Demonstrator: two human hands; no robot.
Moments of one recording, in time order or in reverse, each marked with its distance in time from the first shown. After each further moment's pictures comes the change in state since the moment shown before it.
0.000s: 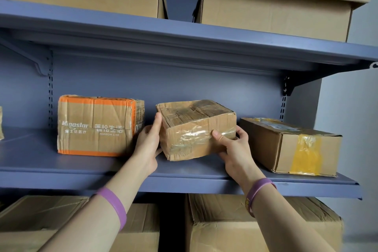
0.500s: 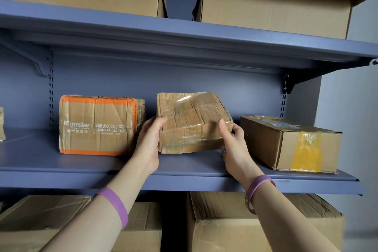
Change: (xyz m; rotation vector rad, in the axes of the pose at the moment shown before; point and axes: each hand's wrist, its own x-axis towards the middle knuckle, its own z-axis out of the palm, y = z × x) left_hand -0.006 0.002 -0.004 0.008 -0.098 0.076; right_hand -0.008 -0.002 0.007 -0.200 -0.068 -0.025
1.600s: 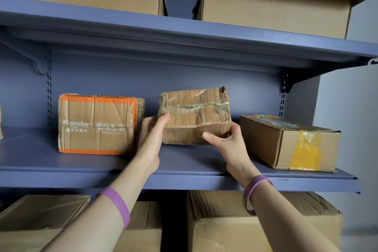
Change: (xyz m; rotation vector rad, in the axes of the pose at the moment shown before) left_hand 0.012 -0.014 -0.003 0.020 0.044 0.079; right_hand -0.004 0.003 0.003 -0.243 0.025 -0.149
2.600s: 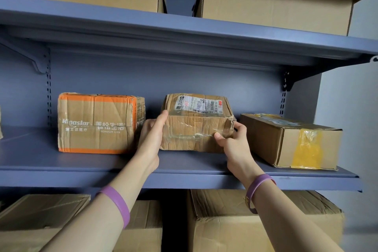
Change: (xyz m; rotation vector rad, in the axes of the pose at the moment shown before) left_hand 0.002 0.003 0.002 0.099 0.052 -0.078; right_hand 0.005 0.005 -0.005 0.132 0.060 0.083
